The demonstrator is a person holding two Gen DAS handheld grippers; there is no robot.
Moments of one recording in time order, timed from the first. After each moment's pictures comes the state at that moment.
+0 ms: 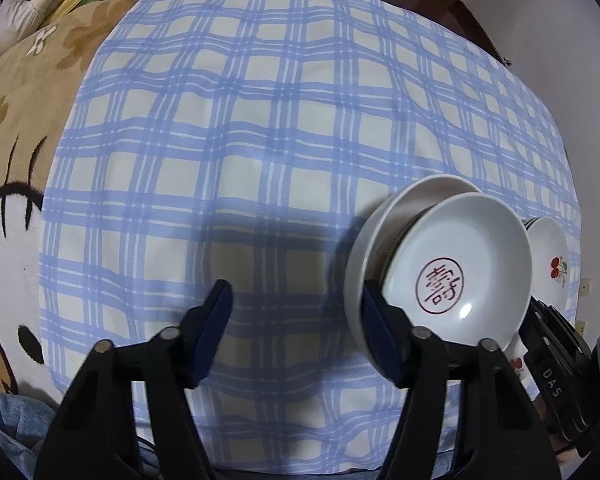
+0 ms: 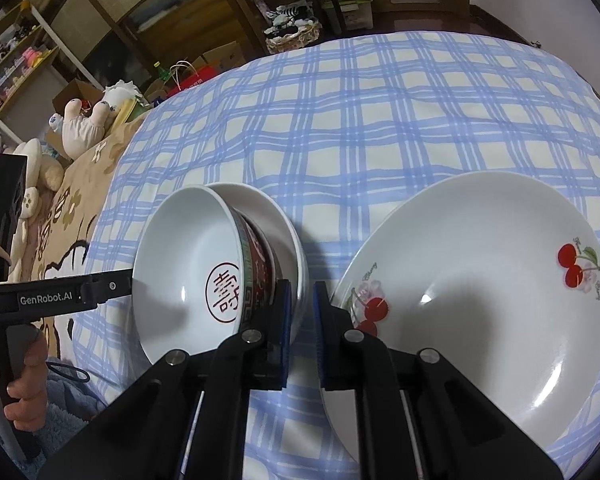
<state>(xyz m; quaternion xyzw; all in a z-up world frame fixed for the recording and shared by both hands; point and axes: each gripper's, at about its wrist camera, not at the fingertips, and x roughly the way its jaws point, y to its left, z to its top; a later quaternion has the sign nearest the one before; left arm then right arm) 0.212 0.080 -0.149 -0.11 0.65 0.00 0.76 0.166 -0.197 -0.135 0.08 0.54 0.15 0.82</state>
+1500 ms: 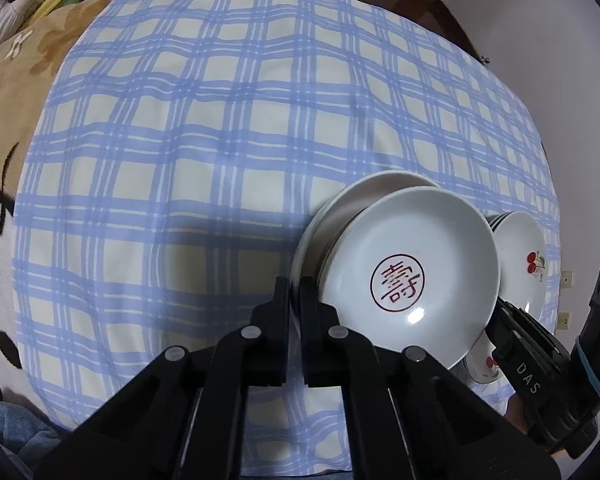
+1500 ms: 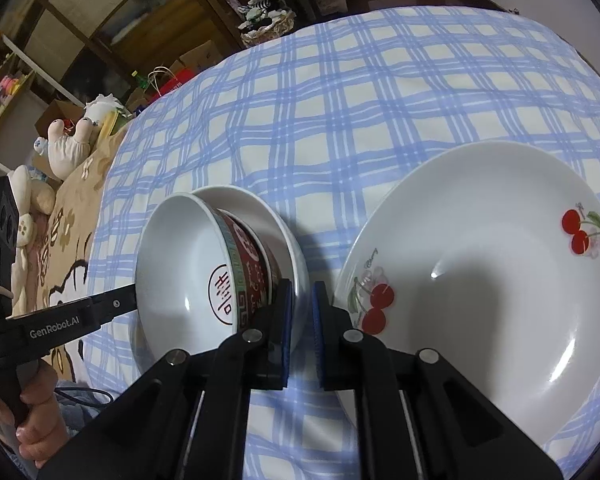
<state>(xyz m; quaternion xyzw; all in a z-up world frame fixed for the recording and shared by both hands) 0.217 0.061 -0.151 -0.13 0.64 -0.04 0.76 0.170 -0.195 -0.140 0.12 0.57 0.12 0.81</state>
